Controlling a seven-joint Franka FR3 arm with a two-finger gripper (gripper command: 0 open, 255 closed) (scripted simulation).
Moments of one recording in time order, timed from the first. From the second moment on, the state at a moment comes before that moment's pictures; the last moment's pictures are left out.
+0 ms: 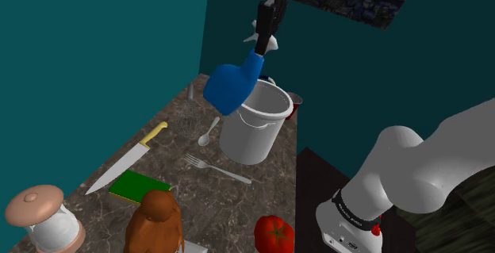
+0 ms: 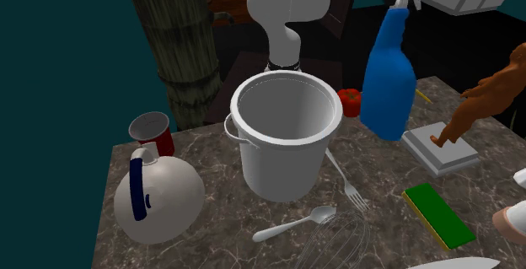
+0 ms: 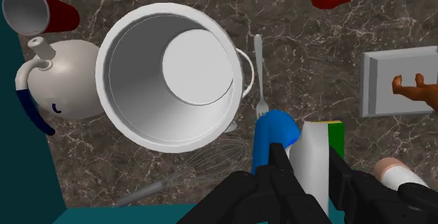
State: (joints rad) arm 0.26 -0.39 0.16 -1.90 0.07 1.51 0.04
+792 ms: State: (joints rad) arm 0.35 -0.47 0.34 -1.83 0.16 1.38 0.30
